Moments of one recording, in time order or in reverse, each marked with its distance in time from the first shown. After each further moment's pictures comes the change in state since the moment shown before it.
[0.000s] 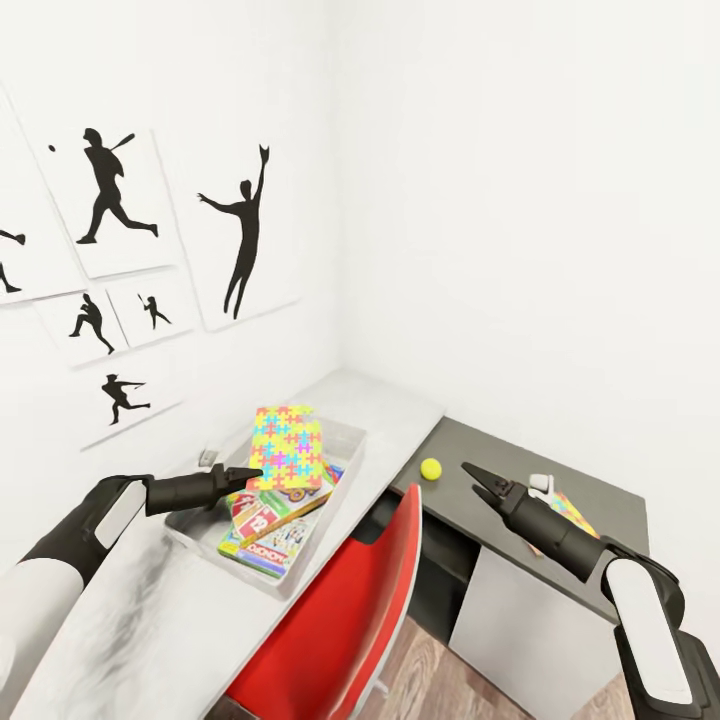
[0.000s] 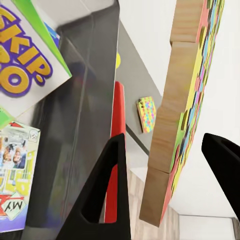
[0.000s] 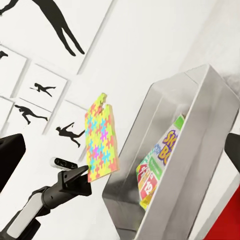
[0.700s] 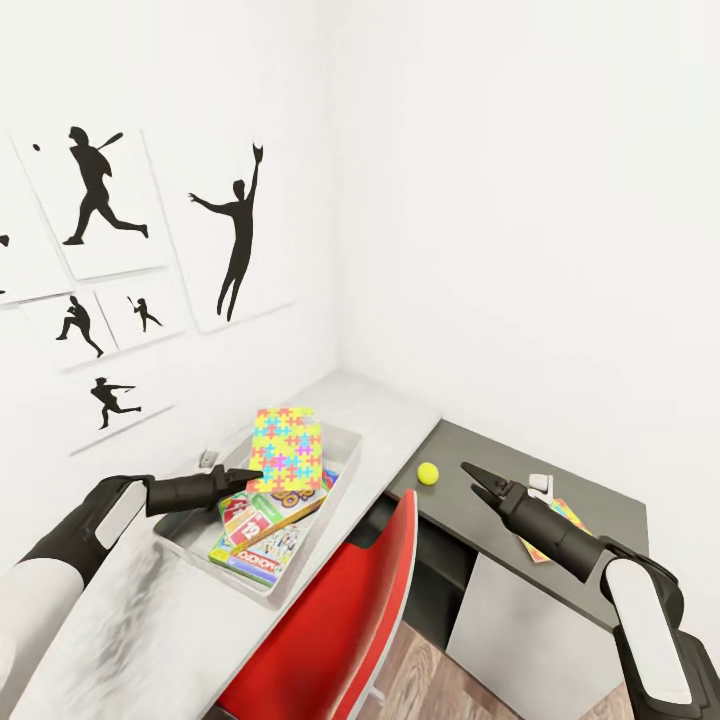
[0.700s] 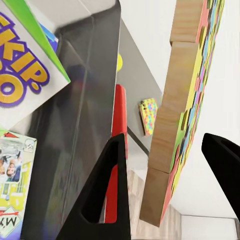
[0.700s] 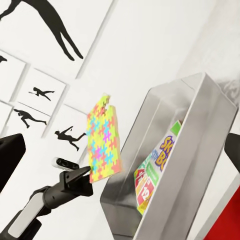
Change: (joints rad) left arm 0.000 0.001 -0.008 0.001 -0.004 0.001 0.006; right arm 0.000 0.001 0.001 0.000 0.000 0.000 0.002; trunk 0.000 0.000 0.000
